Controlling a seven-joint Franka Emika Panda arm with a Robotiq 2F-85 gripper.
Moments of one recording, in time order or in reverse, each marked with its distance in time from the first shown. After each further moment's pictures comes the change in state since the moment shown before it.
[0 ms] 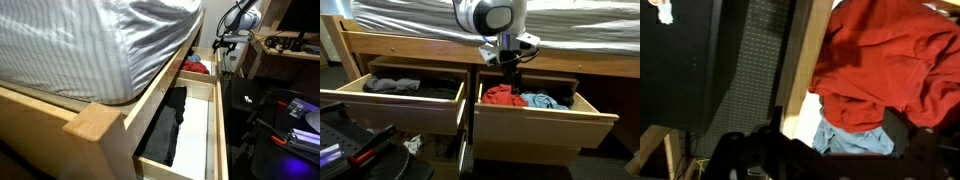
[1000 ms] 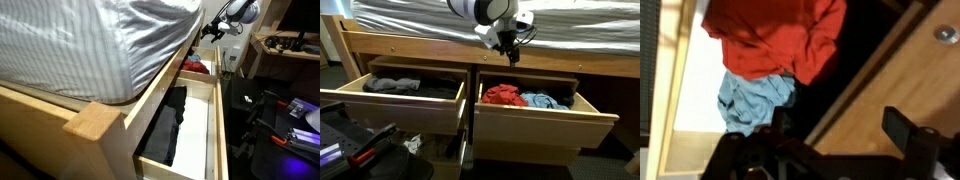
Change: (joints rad) arm -0.495 0.023 0.604 0.002 -0.248 0.212 -0.030
